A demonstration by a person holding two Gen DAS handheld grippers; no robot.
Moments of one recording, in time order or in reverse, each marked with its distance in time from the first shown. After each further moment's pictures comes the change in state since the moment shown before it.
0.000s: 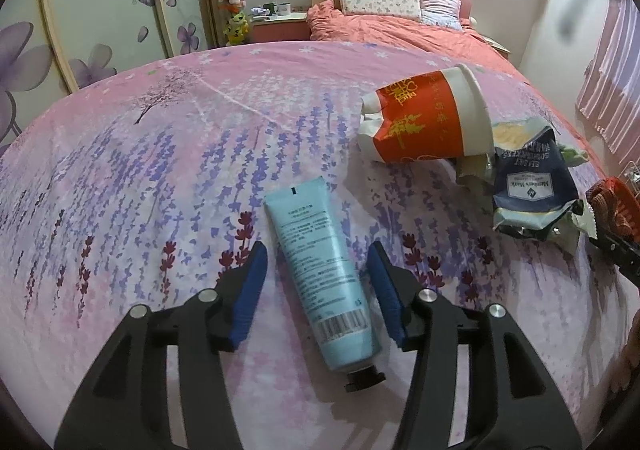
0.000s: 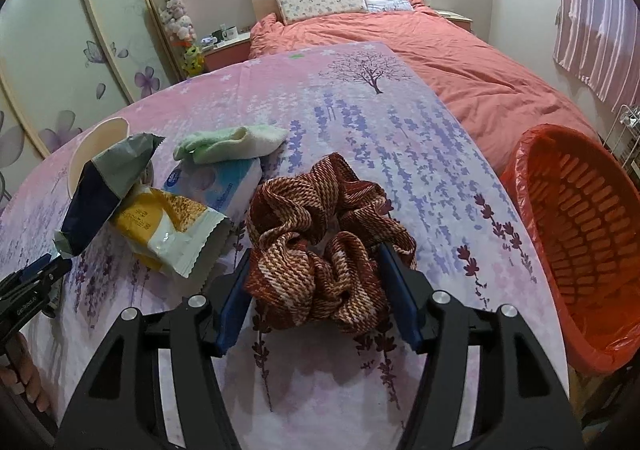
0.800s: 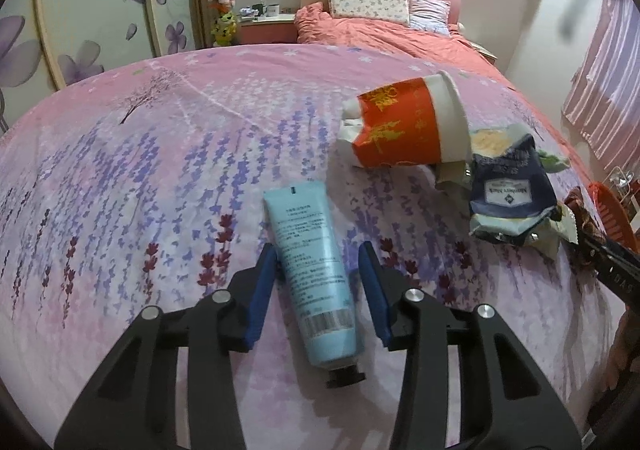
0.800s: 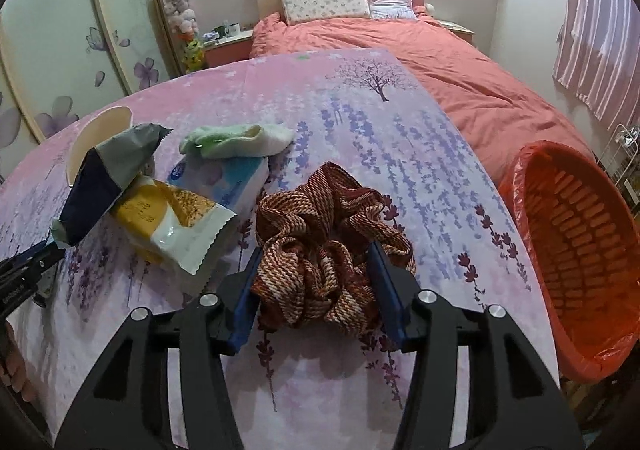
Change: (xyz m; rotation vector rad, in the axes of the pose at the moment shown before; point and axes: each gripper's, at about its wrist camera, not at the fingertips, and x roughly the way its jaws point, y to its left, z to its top) left arm -0.003 0.002 0.002 -0.023 -0.005 -0.053; right arm -0.002 0.014 0.000 -0.062 -0.008 -0.049
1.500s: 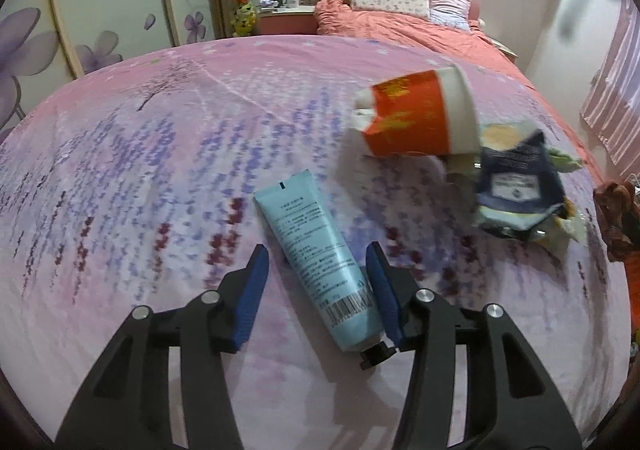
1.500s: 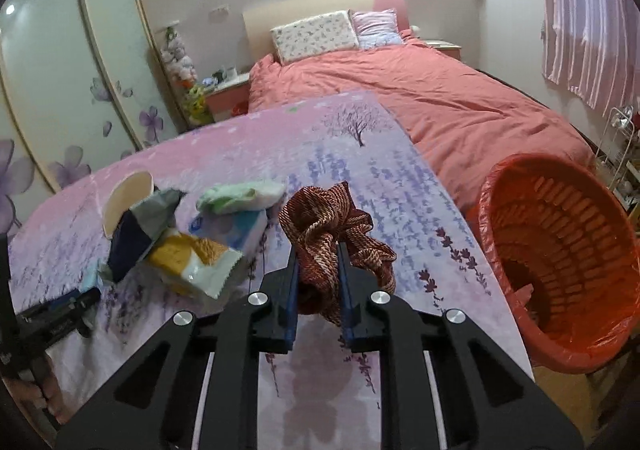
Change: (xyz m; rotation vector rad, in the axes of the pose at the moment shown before) left arm -0.003 -0.007 -0.002 -0.029 0.034 0.071; right arm -0.039 -0.017 0.009 0.090 -0.121 0.056
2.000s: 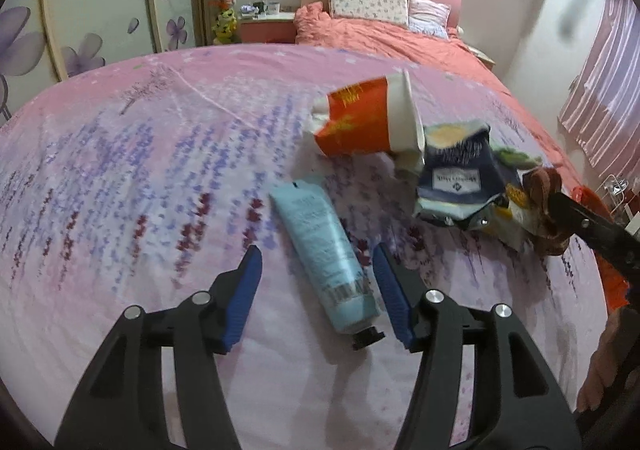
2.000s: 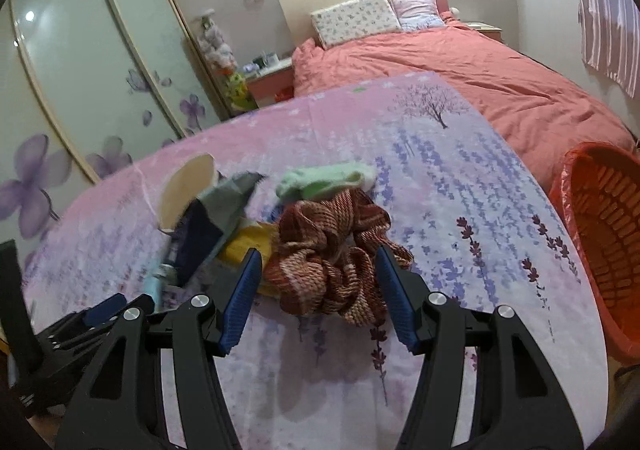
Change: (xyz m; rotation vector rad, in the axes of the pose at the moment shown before) left arm -0.020 -0.025 -0.008 0.006 -0.019 -0.091; right arm 0.025 0.048 0.003 0.007 0.058 0.147
